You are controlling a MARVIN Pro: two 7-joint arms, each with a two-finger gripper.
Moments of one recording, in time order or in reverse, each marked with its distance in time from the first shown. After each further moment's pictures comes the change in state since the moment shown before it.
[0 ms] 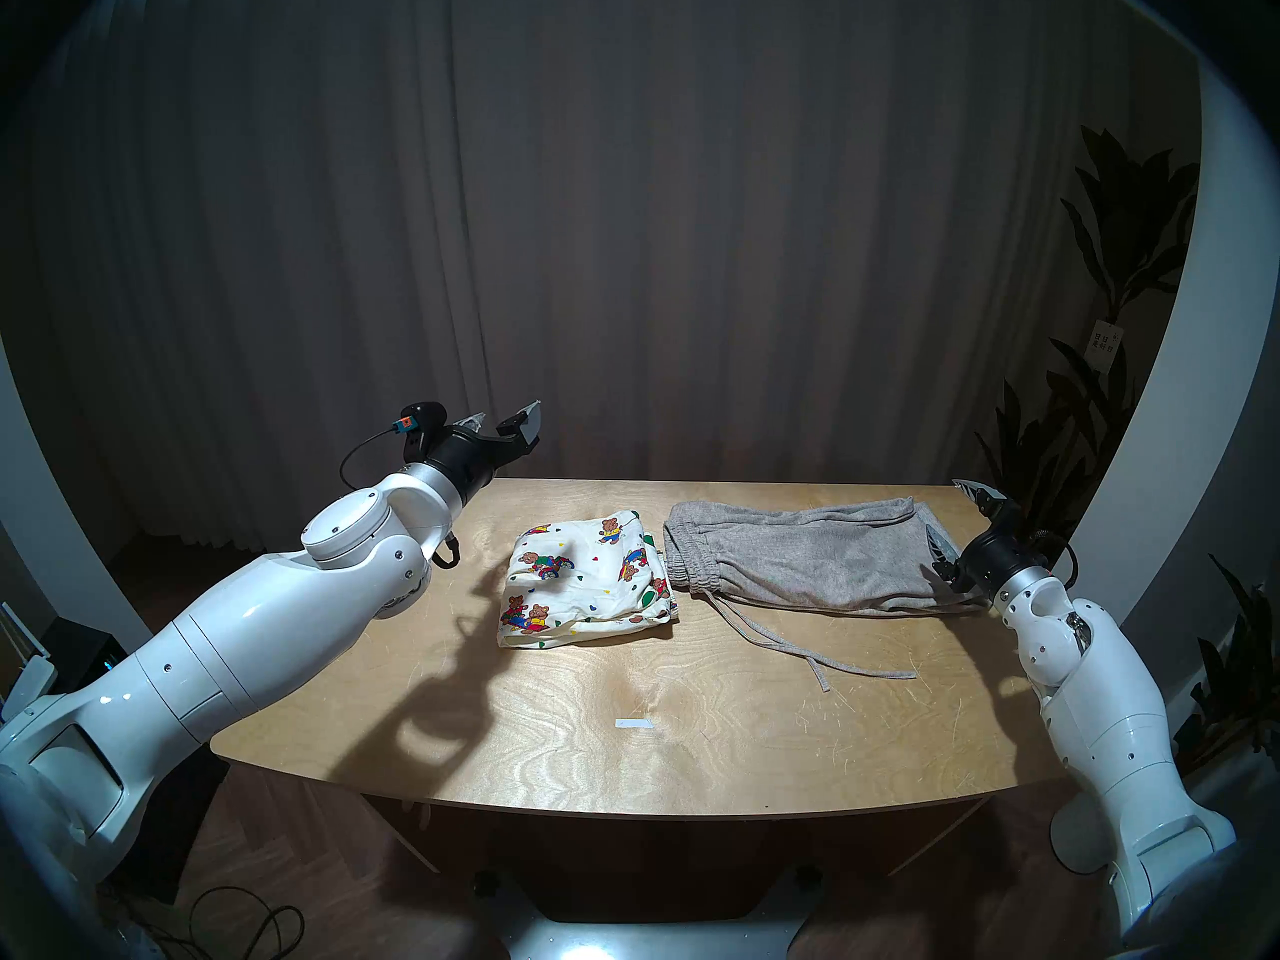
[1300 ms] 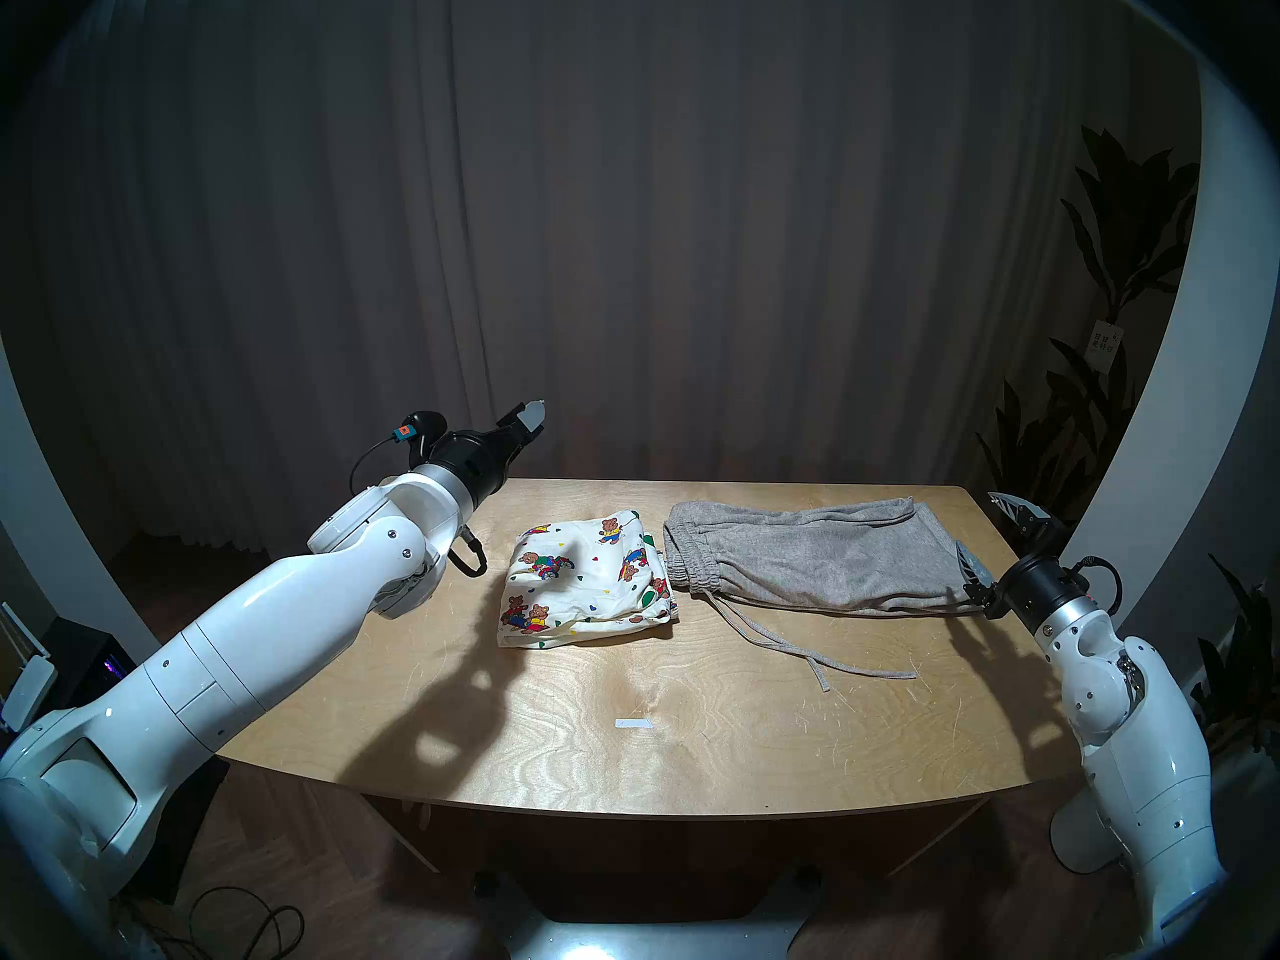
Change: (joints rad) left arm 0.058 -0.053 -0.065 -0.028 -0.357 0.013 0.029; right arm -0.344 0.015 0.185 -0.353 0.086 -0.053 -0.036
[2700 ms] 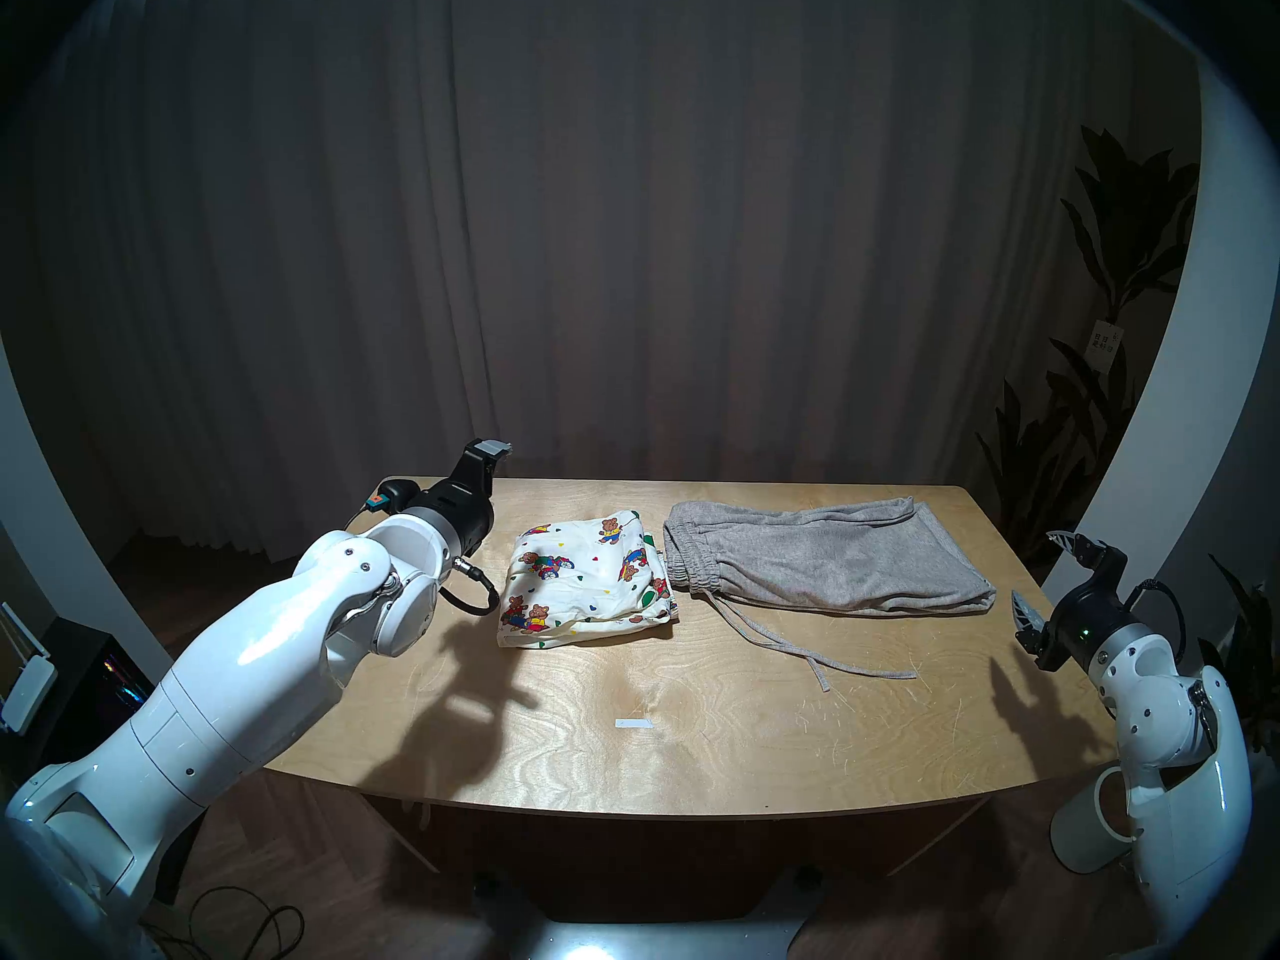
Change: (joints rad) left arm 0.212 -0.005 -0.177 -0.130 -0.494 -0.114 0.124; right arm -0.310 -0.109 0.245 -0.471 0.109 -0.376 -0.447
